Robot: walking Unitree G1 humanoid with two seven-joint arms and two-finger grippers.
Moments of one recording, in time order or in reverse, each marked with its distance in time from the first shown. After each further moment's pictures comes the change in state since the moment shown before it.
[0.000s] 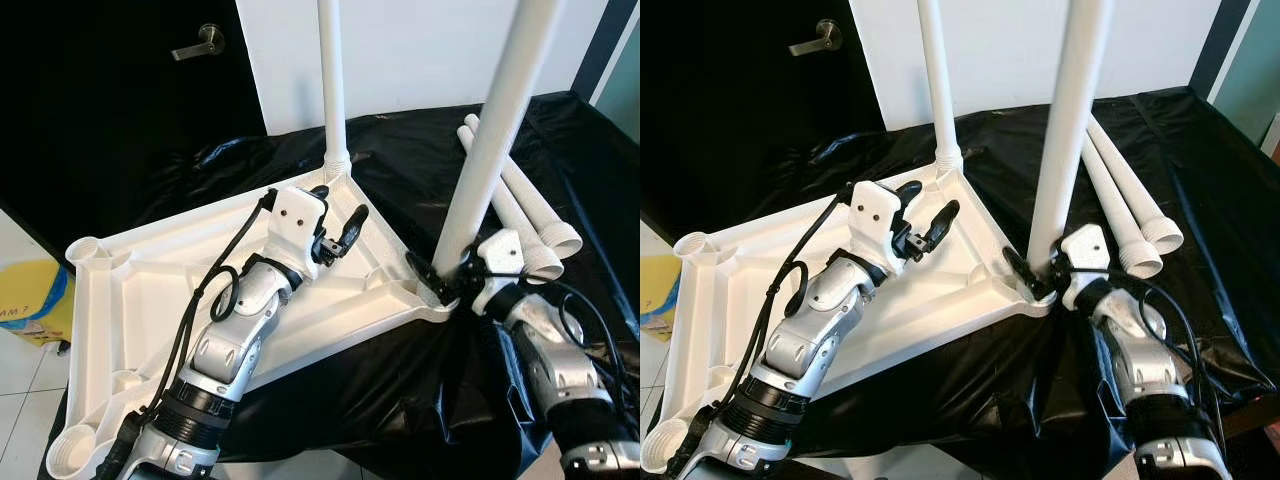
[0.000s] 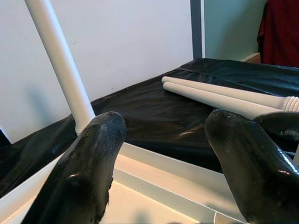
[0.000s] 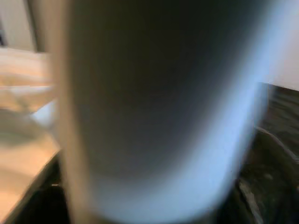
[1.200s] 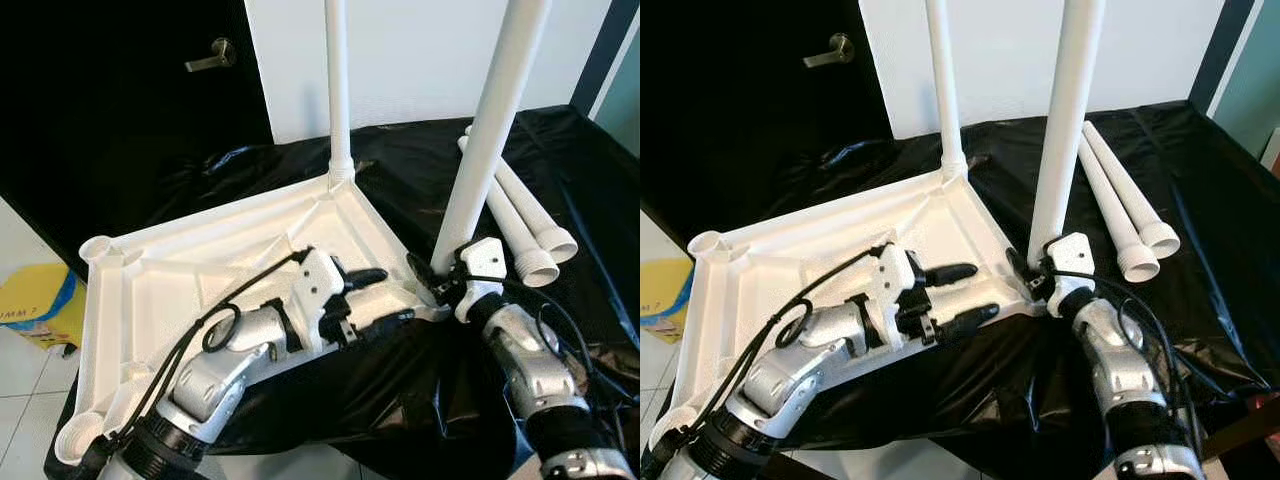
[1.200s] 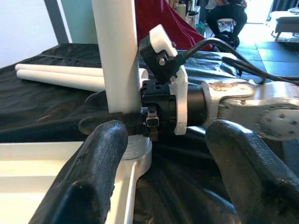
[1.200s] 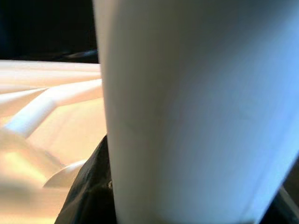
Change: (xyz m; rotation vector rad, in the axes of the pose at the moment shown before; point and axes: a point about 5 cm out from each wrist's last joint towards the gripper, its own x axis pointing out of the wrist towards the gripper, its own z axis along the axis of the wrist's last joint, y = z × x) left arm -0.043 -0.045 -0.018 -0.132 0.123 -0.613; right arm 0.003 0.023 -0.017 0.121 0.053 -0.323
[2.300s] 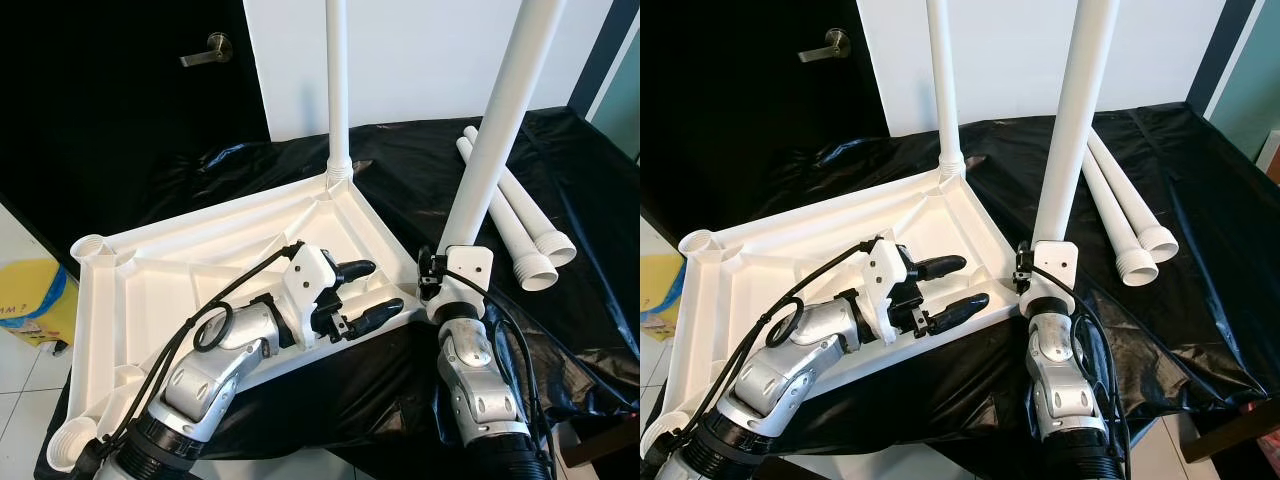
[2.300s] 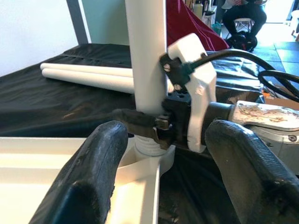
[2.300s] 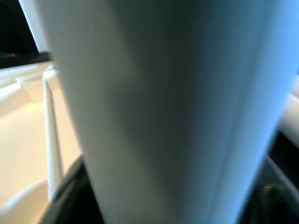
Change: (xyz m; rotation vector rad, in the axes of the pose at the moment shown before) left arm -0.006 0.007 0.006 0.039 0.008 0.050; right arm -0.006 0.026 0.001 0.081 0.045 -0.467
